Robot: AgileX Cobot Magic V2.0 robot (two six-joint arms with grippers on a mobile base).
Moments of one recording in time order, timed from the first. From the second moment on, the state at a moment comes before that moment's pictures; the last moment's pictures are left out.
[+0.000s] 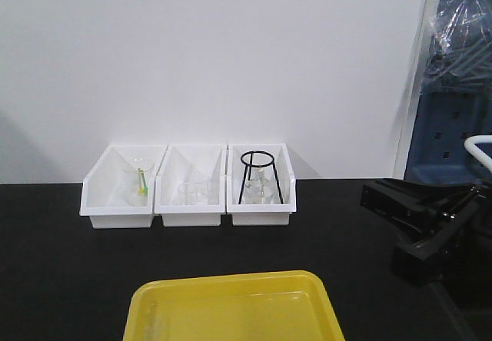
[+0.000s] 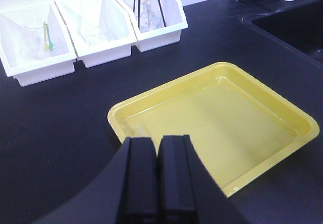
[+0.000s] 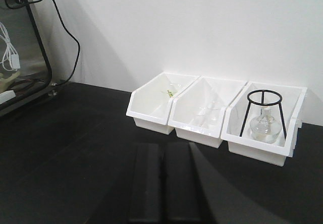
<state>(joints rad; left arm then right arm) -0.31 0.61 -0.68 -0.21 0.56 0.14 0.30 0.97 -0.83 -1.77 -0.36 1.88</state>
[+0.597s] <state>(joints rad) -0.30 0.51 -0.56 -0.04 0.53 0.11 0.30 0.97 -0.83 -1.77 -0.35 1.88</state>
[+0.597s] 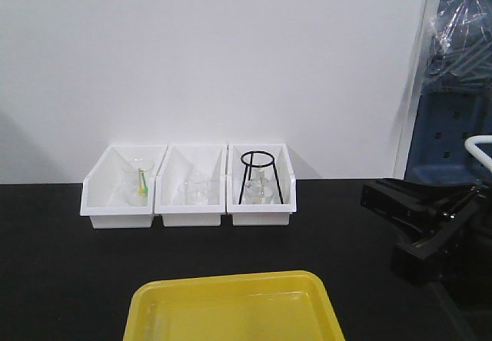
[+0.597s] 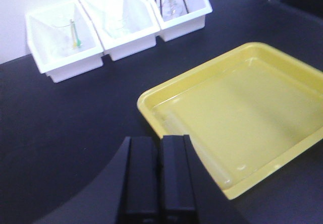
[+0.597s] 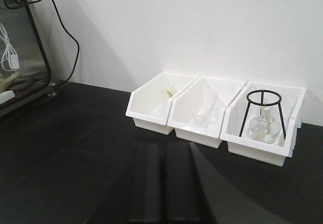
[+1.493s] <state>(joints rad) -0.02 -0.01 0.03 -0.05 0.24 0.09 0.30 0.97 -0.83 -1.77 -0.35 1.88</state>
